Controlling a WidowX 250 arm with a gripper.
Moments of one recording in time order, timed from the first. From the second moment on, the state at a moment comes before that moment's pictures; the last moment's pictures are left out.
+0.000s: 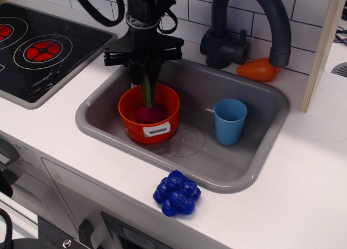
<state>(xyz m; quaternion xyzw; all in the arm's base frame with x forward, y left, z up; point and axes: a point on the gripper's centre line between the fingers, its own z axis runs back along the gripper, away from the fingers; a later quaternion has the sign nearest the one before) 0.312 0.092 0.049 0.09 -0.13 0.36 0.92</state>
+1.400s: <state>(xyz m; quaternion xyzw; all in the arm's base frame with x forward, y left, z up) 0.263 -0.009 0.097 0.04 -0.17 0.36 0.92</state>
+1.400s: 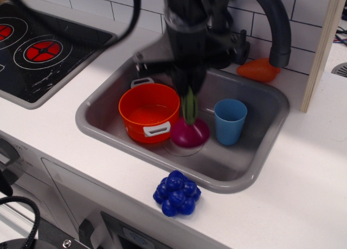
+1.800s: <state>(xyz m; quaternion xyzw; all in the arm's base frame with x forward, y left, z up) 0.273 -0.024 0.069 0.04 -0.16 0.35 0.92</state>
